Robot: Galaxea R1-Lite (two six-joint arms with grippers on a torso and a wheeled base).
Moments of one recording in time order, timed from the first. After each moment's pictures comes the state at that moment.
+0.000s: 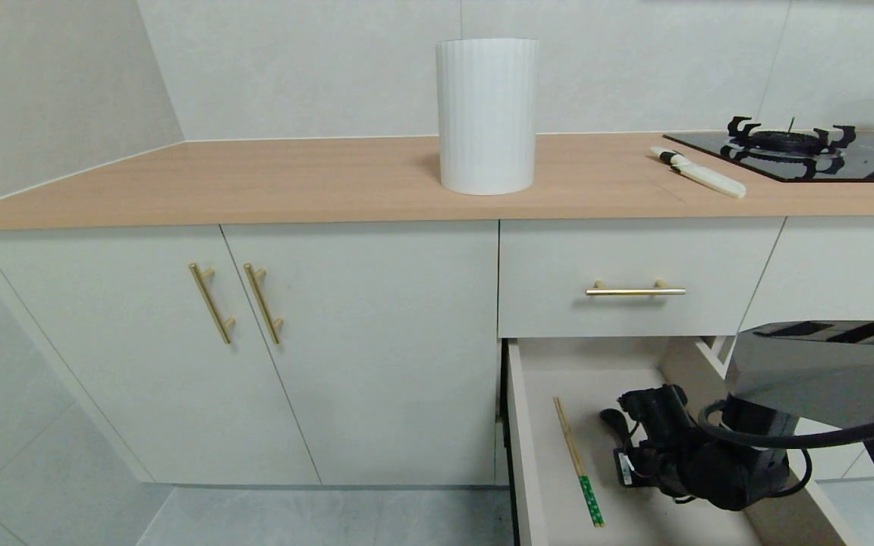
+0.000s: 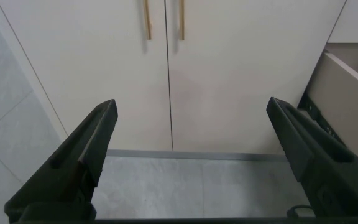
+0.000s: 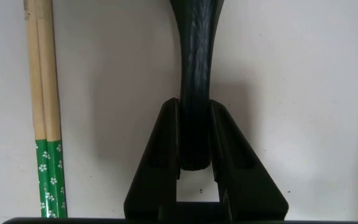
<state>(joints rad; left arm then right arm) 0.00 0.00 0.00 0.00 0.04 0.00 0.33 2.45 -0.79 -0.73 -0.22 0.21</state>
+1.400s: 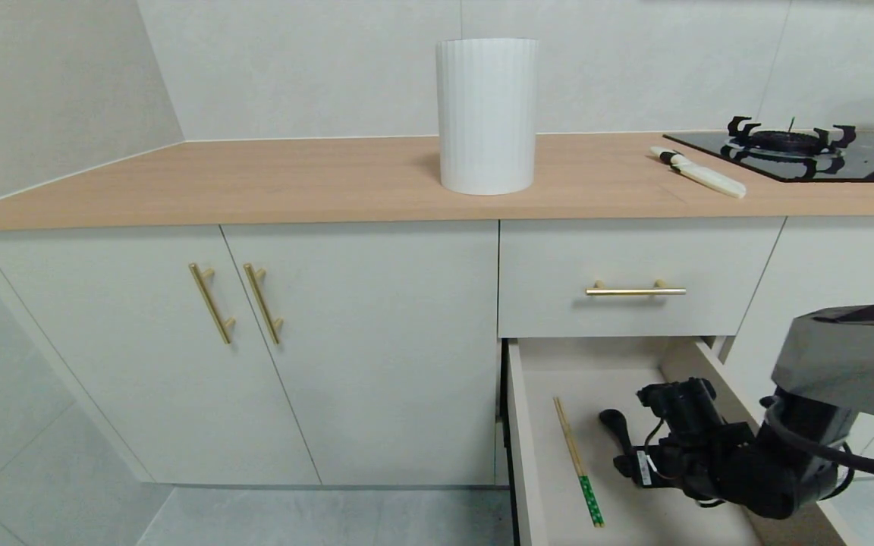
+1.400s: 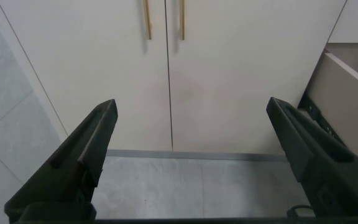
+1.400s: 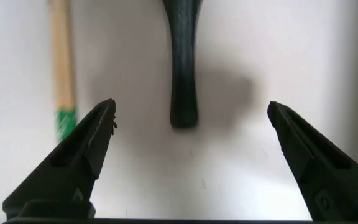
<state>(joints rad) 0.00 0.00 0.00 0.00 0.04 0.00 0.33 2.26 -0.64 -0.72 -0.22 0.22</state>
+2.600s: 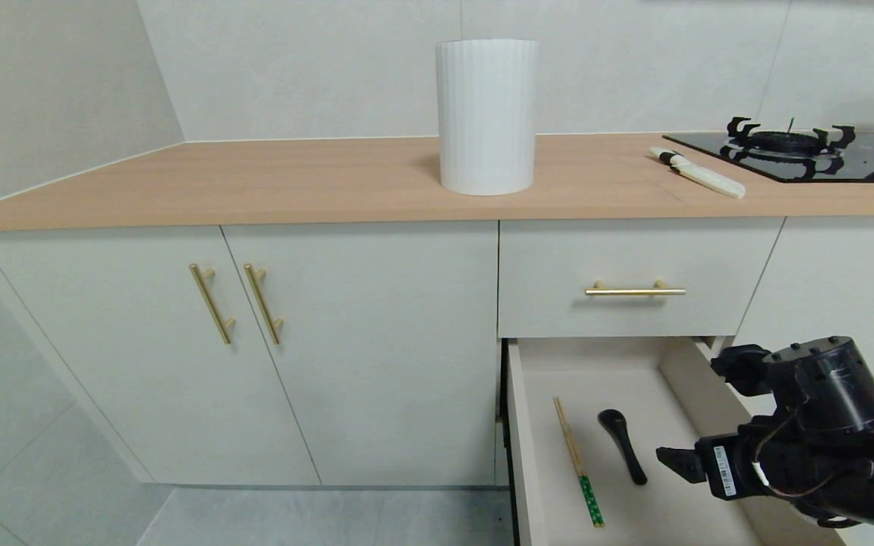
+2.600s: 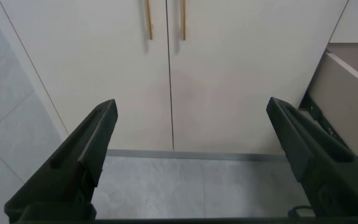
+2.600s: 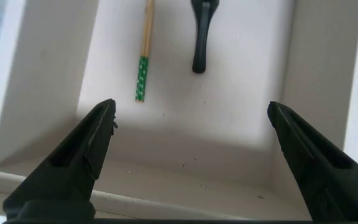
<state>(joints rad) 0.00 0.00 0.00 0.00 0.04 0.00 0.46 1.58 -0.51 -0.29 -0.21 0.21</state>
